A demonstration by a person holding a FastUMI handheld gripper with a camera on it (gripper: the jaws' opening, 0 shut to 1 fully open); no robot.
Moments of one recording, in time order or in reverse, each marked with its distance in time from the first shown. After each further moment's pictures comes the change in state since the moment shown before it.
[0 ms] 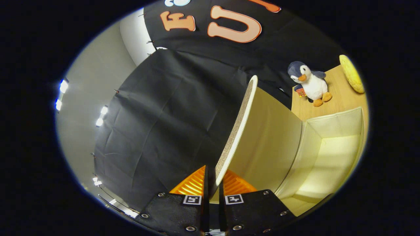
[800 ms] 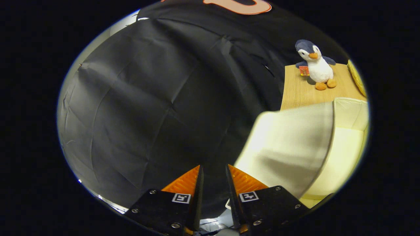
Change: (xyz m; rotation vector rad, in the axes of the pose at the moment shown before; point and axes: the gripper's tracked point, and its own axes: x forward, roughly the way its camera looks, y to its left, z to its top) arm 0.113 -0.047 -0.060 -0.066 0.188 -0.287
